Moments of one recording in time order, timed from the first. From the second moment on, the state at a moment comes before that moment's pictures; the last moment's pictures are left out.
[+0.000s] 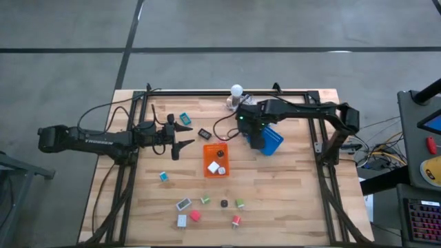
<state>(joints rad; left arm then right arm) 0.20 0.93 0.19 0.54 0.00 0.08 -0.24 1.72 1.34 -0.97 0.07 -0.28</state>
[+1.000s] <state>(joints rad) 0.20 0.93 0.19 0.55 0.00 0.08 -0.25 1.57 0.94 -0.76 0.04 -0.17</state>
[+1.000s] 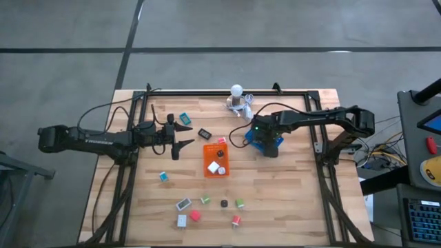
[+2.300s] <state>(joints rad) 0.20 0.93 0.19 0.54 0.00 0.08 -0.25 1.51 0.96 -0.62 0.16 -0.16</state>
